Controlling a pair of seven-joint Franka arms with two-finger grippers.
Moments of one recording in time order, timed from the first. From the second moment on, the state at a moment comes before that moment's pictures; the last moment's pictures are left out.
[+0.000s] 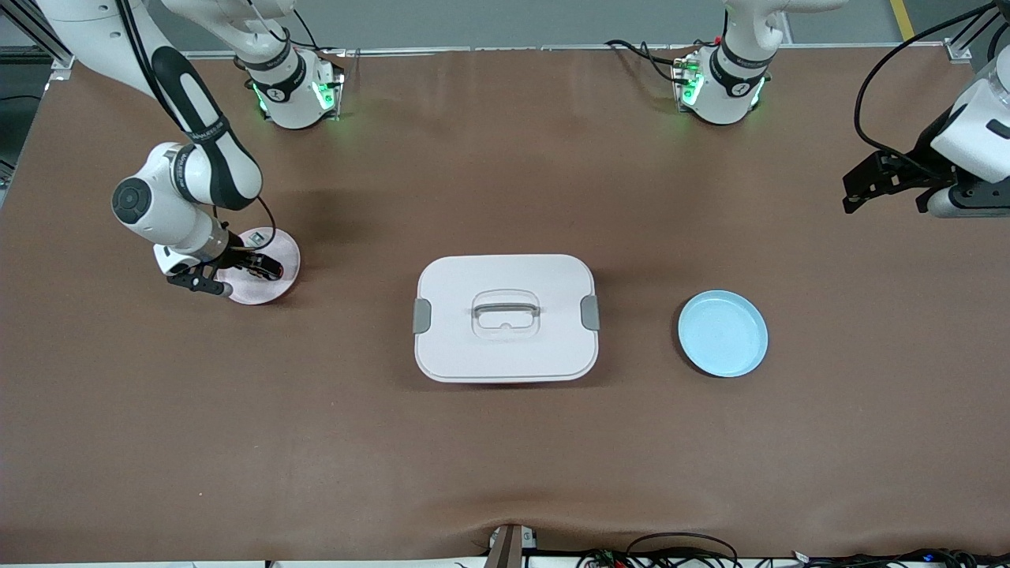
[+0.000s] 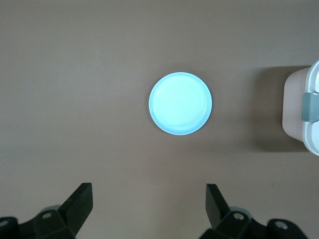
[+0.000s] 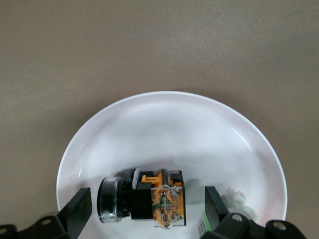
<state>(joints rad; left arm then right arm) -0.07 -0.06 -0.02 -1.66 0.03 1.63 -0.07 -0.03 0.24 -0.03 -2.49 0.18 2.67 0.04</state>
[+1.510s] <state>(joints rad) -0.07 -0.06 -0.02 -1.66 0.03 1.64 -0.07 0.02 0.18 -0.02 -2.29 0.19 2.22 0.31</state>
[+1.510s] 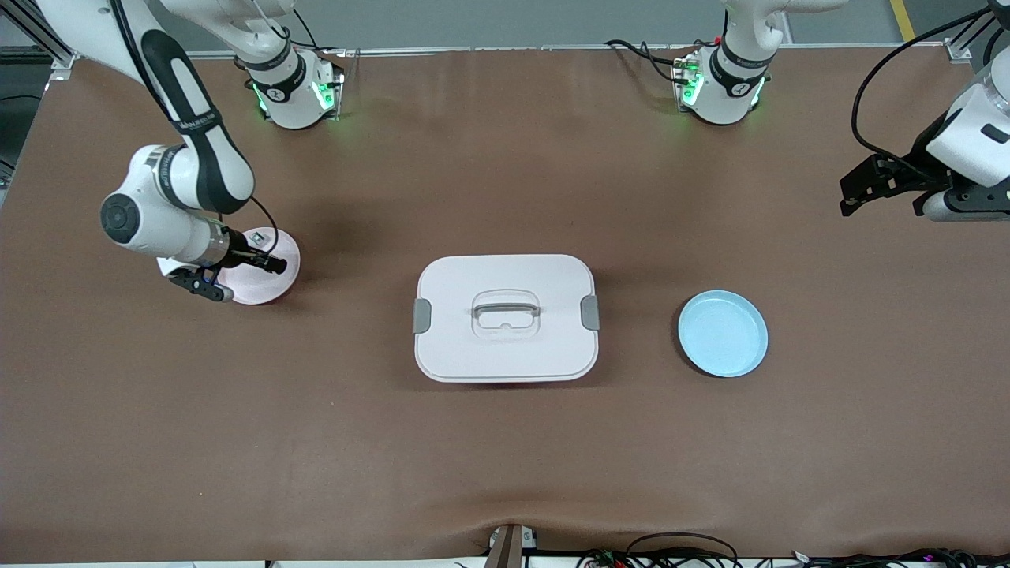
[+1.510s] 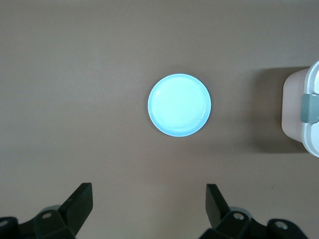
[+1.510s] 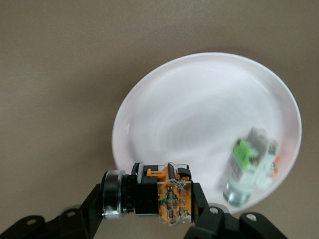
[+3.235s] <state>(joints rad) -0.08 -0.04 -0.03 -1.58 -0.24 1.59 -0.07 0.50 0.33 -0.01 -1.49 0.56 1.90 1.64</state>
